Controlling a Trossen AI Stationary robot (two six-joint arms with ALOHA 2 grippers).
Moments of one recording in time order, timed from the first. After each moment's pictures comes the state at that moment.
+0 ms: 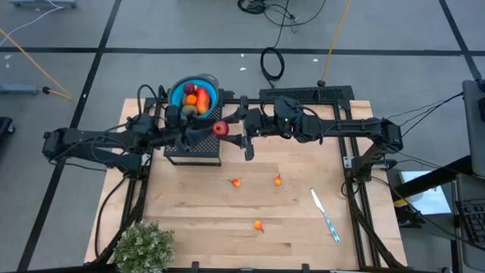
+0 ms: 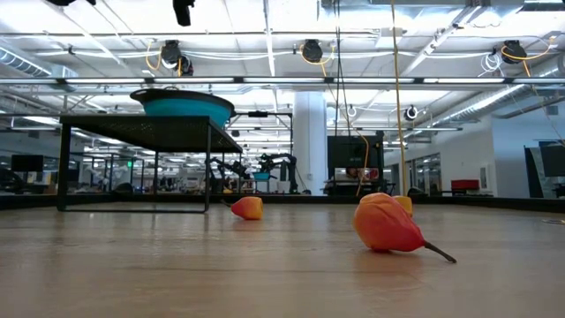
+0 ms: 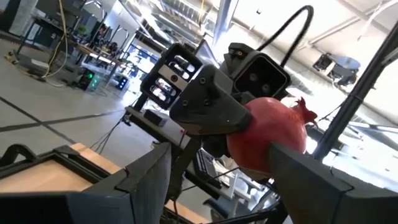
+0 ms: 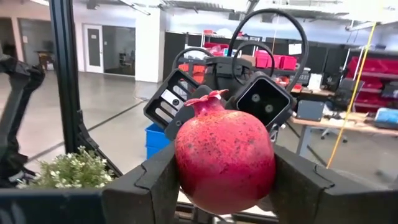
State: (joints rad) left arm 0.07 0.98 0.70 0.55 -0.01 -0.55; right arm -0.11 1.67 1.48 0.29 -0.22 -0.09
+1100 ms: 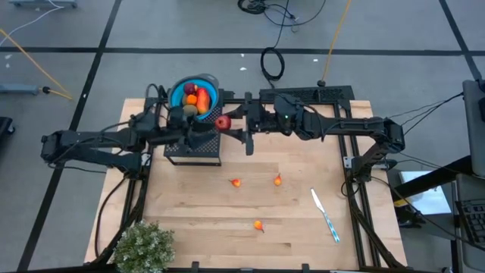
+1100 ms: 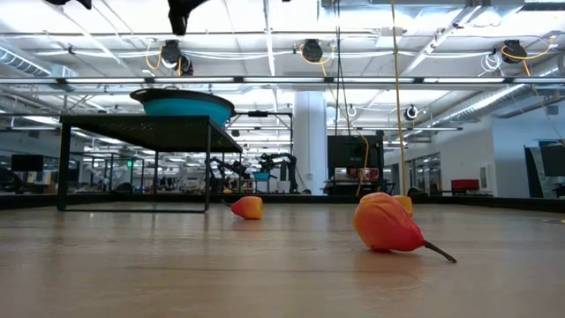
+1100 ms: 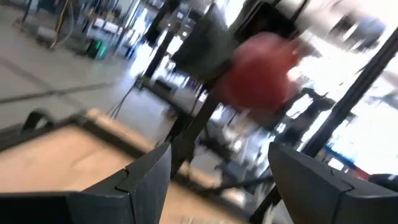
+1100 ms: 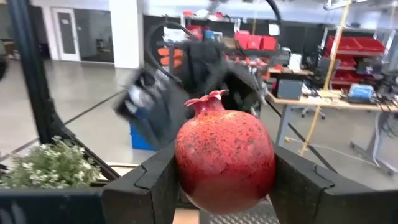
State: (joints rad) left arm 0.14 0.92 0.70 0.37 0.08 -0.55; right arm -0.13 1.63 1.47 0.23 -0.18 -0.06
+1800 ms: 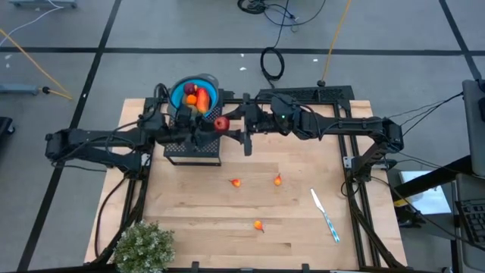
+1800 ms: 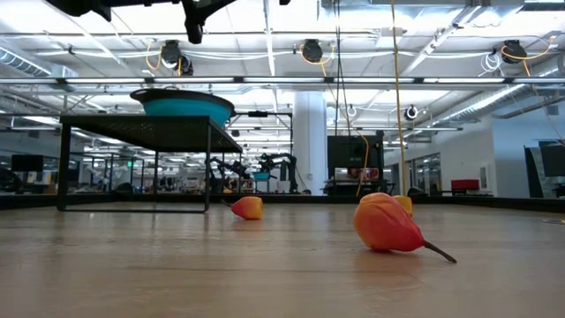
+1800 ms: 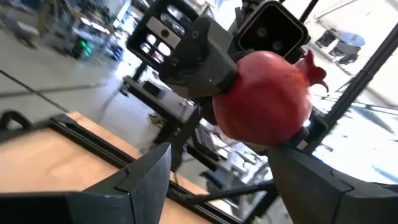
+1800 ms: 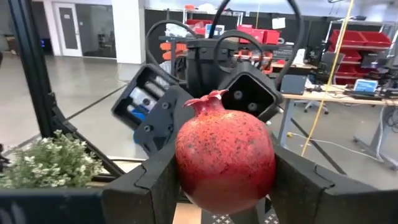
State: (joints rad) left arm 0.17 1.03 0.70 0.54 0.14 -0.61; right arm -0.13 1.64 1.48 0.15 -0.18 -0.07
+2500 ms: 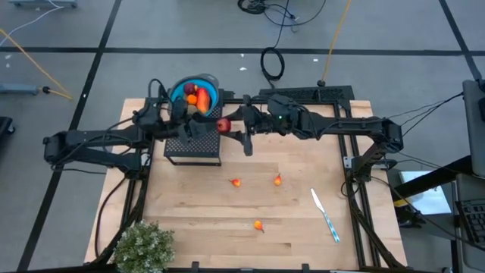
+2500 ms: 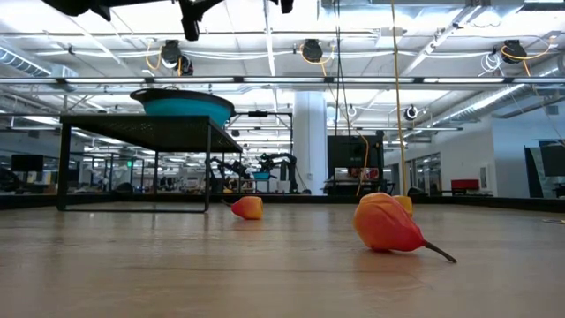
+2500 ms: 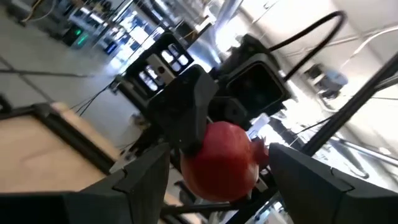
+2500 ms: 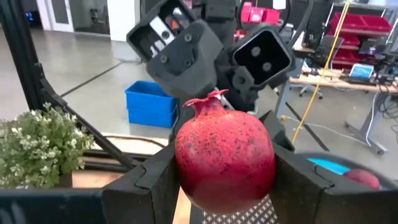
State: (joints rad) left arm 0.23 1.00 0.70 0.54 0.19 -0.80; right arm -0.14 1.64 1.47 0.13 -0.18 -0.09
